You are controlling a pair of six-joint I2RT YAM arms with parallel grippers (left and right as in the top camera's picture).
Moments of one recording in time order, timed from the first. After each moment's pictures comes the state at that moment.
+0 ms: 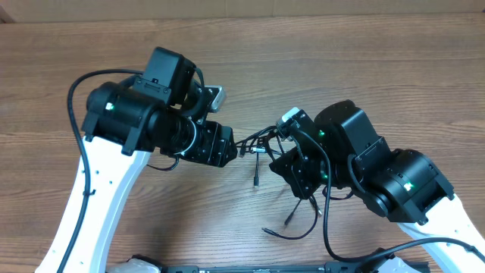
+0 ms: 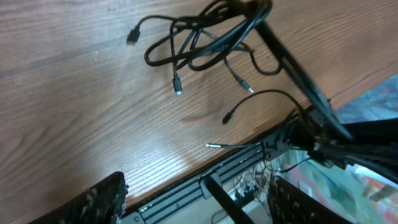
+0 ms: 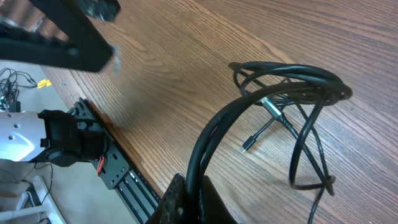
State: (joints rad) left arm -0.39 1.48 1.78 -1.60 0.41 -0.18; right arm 0.66 1.17 1.36 -1.09 -0.36 0.11
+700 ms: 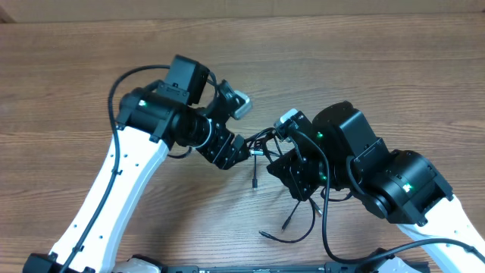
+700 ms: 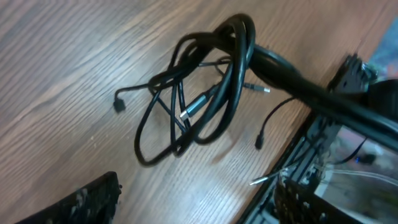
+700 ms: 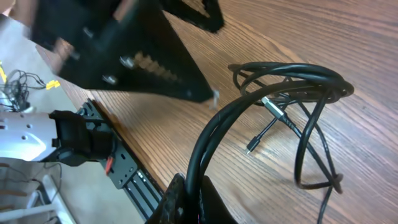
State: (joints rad) left arm -0.39 1.49 1.50 -1.26 0.50 0.28; right arm 0.67 1.17 1.36 -1.09 -0.38 0.15
